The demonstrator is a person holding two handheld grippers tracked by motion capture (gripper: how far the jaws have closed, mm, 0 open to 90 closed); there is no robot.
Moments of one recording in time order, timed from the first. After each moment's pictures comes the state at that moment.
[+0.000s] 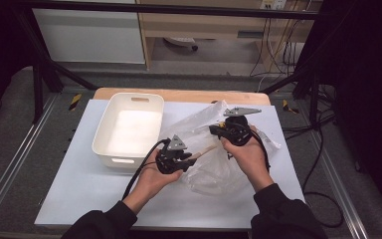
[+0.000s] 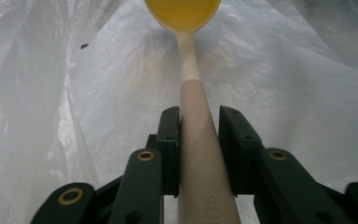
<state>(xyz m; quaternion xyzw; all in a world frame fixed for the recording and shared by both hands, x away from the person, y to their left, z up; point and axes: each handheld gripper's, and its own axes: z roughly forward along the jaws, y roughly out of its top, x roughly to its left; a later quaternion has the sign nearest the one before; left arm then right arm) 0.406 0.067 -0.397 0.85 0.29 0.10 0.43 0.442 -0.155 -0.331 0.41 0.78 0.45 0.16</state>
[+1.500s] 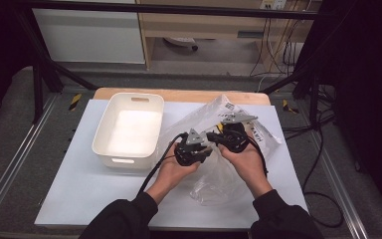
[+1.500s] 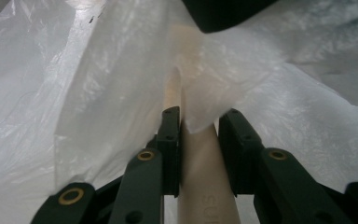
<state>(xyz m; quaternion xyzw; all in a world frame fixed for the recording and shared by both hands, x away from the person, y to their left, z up) 0.436 0.021 -0.412 0.83 0.28 0.13 0.46 0.431 -0.150 -0.345 0.40 0.79 0.45 0.14</state>
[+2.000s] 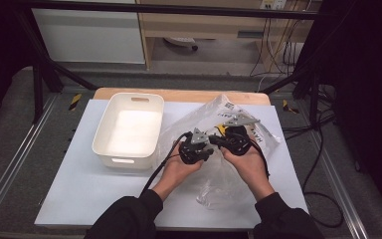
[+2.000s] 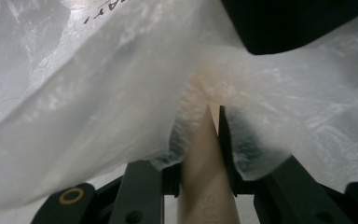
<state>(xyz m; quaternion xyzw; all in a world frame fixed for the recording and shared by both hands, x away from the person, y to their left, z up) 0.448 0.008 -0.426 0.83 0.28 0.15 0.46 0.428 -0.157 -0.354 0.40 0.79 0.44 0.14</state>
